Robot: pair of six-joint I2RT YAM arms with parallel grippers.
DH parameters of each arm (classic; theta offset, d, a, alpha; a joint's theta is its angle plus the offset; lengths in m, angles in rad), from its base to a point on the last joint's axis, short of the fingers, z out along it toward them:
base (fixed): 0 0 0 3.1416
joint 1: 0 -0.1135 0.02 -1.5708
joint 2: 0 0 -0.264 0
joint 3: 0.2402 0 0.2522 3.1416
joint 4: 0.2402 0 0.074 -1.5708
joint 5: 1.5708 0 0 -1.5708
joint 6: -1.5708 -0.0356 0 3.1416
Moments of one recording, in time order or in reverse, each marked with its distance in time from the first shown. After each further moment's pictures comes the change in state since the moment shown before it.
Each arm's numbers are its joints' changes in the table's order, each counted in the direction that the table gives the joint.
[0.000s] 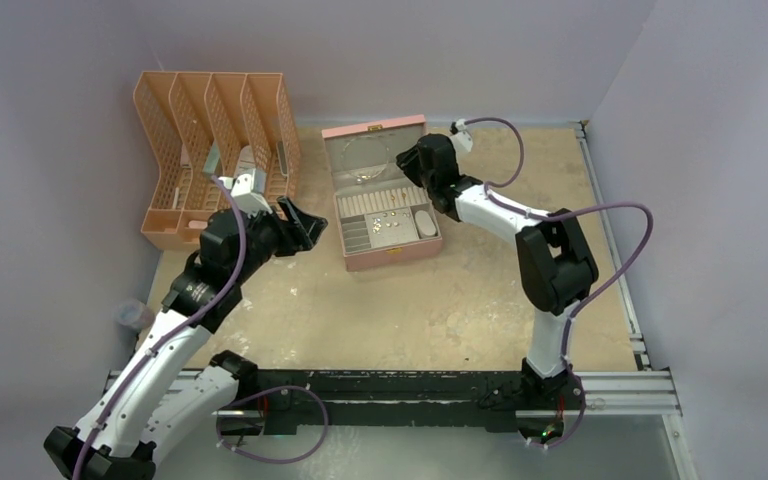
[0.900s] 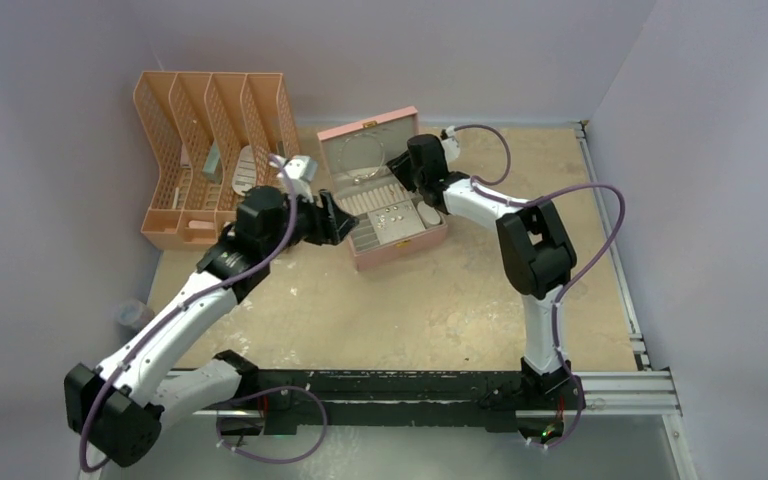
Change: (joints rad) left arm 0.029 -0.203 0.028 -0.142 0.197 -0.140; right arm -0.001 -0.168 0.137 0.103 -0.069 -0.158
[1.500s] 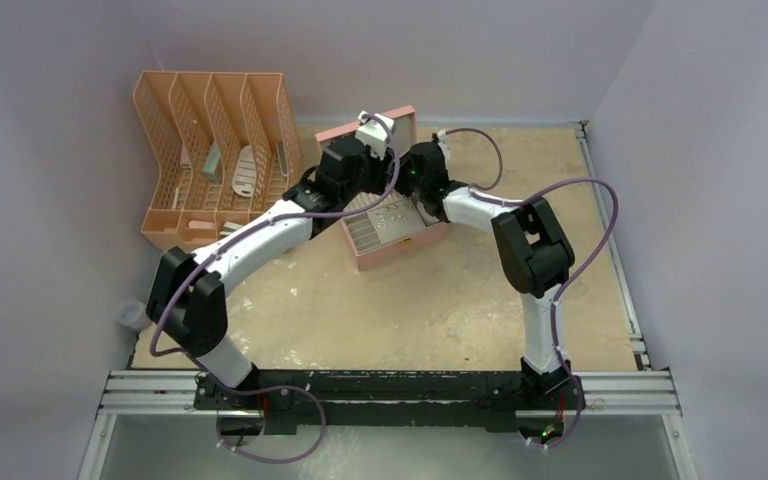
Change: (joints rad) left arm 0.170 -0.621 0.439 -0.174 -0.360 -0.470; right arm 0.000 -0.021 -0.072 -0.182 -0.177 0.053
